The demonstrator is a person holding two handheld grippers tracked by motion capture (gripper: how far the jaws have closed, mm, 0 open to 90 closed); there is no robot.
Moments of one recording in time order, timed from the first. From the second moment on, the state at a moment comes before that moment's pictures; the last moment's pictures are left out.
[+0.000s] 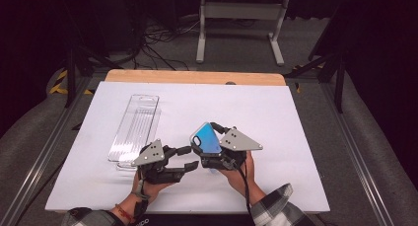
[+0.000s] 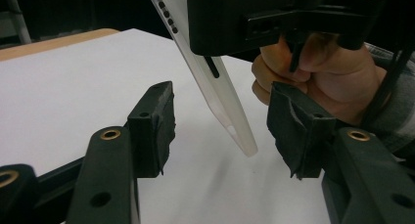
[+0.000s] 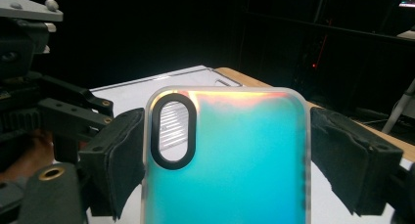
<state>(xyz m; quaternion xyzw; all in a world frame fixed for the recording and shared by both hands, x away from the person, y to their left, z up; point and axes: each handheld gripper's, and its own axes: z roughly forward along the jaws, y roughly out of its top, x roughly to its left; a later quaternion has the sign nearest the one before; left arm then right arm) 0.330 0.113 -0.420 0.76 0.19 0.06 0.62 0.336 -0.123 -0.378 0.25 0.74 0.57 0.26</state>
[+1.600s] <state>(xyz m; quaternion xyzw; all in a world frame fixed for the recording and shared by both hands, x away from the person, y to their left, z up) 0.331 0.108 -0.409 0.76 0.16 0.12 0.62 0.315 -0.128 -0.377 0.24 0.71 0.60 0.30</state>
